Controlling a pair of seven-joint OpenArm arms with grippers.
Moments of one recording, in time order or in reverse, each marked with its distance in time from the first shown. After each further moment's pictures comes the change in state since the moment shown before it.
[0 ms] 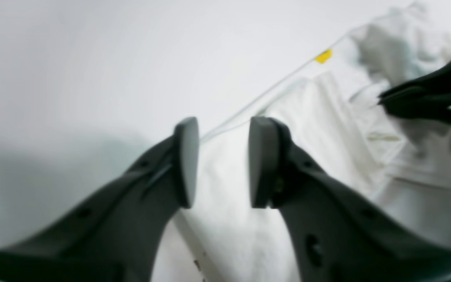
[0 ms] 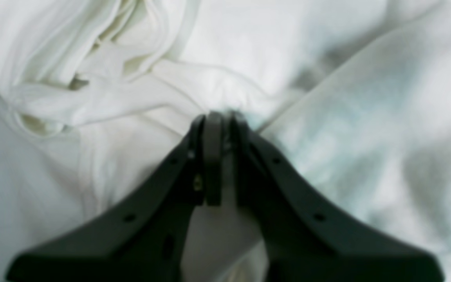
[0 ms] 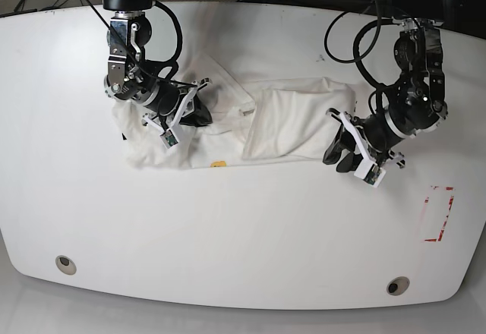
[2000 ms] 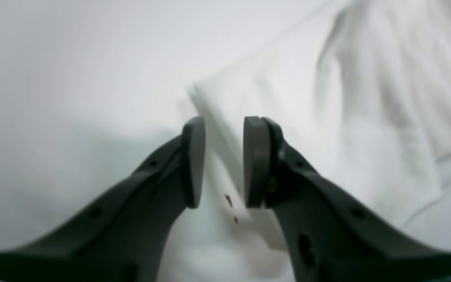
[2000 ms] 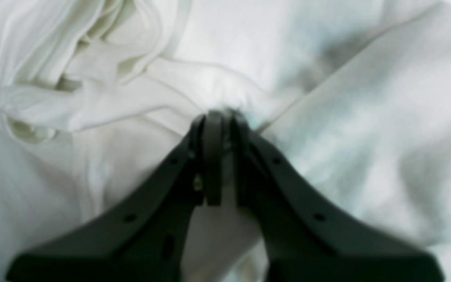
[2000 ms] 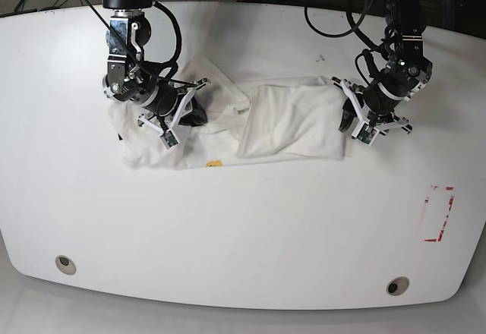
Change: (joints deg) left arm 10.6 4.7 -3.4 -2.4 27.1 -0.4 -15.4; right arm -0.3 -0.1 0.0 3.6 -1.6 -1.1 -3.7
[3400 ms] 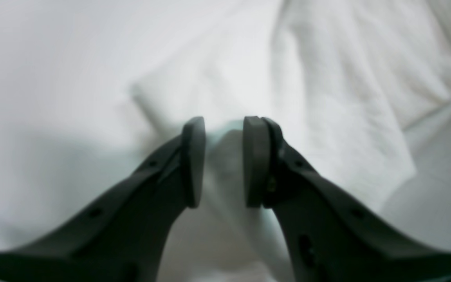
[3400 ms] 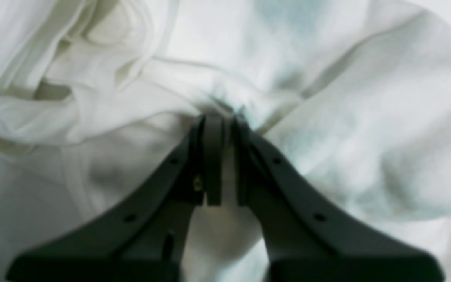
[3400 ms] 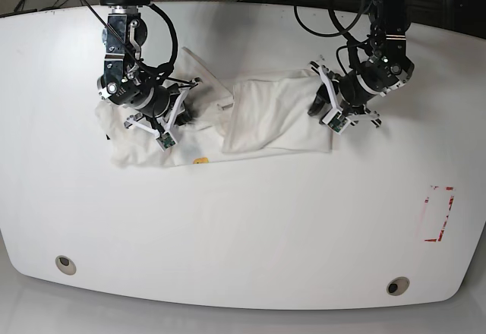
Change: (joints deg) left arm 0.0 4.2 2.7 -3.5 0.1 -9.0 -0.3; right arm -0.2 0.3 0.0 8.3 -3.7 -0.9 -9.0
